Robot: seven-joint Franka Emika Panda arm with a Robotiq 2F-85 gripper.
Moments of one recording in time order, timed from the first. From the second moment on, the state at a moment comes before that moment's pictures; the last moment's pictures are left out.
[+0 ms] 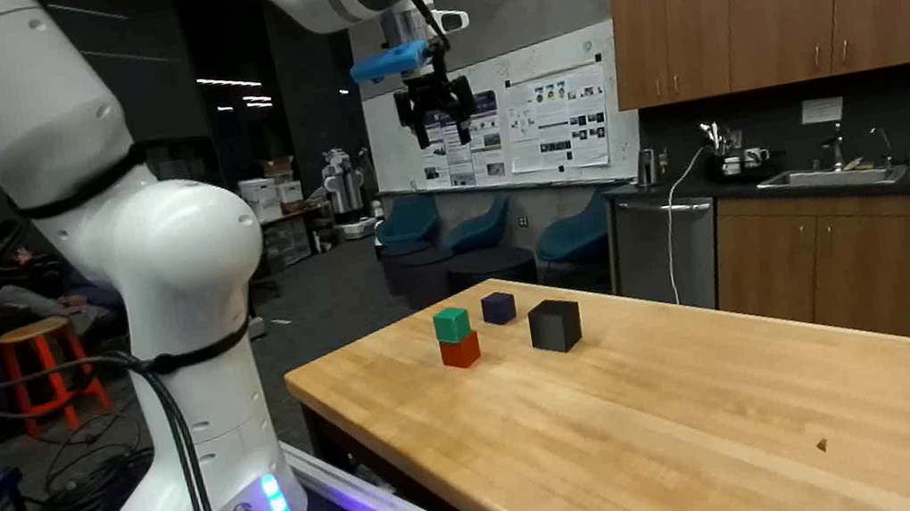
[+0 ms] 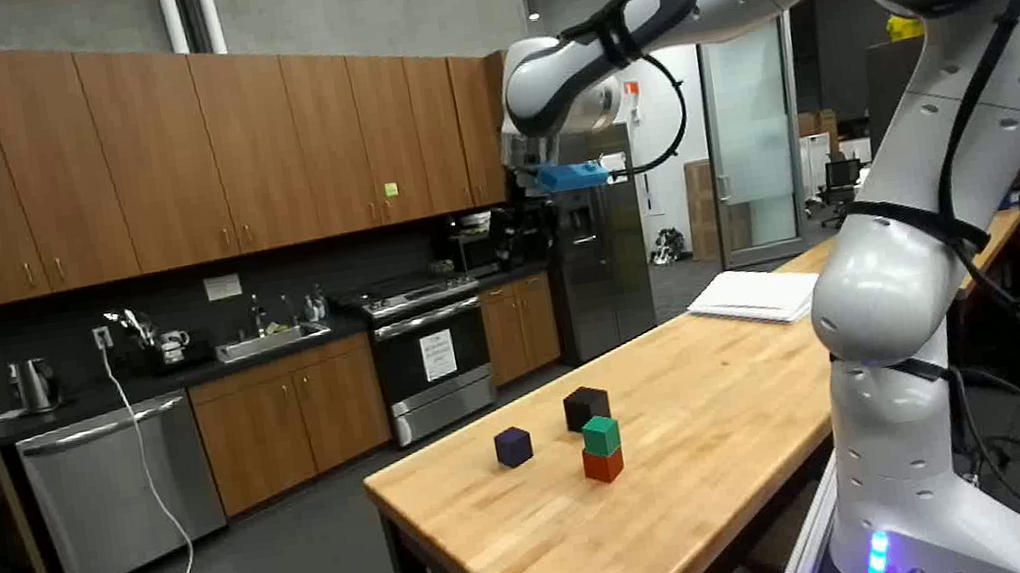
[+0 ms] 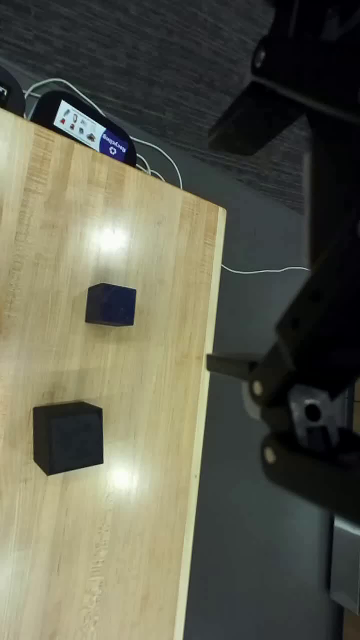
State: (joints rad) arm -0.01 -0.44 -0.01 -2.31 0.02 2.15 0.02
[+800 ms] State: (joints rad) arm -0.01 -0.38 -0.01 -2.31 0.02 2.17 0.02
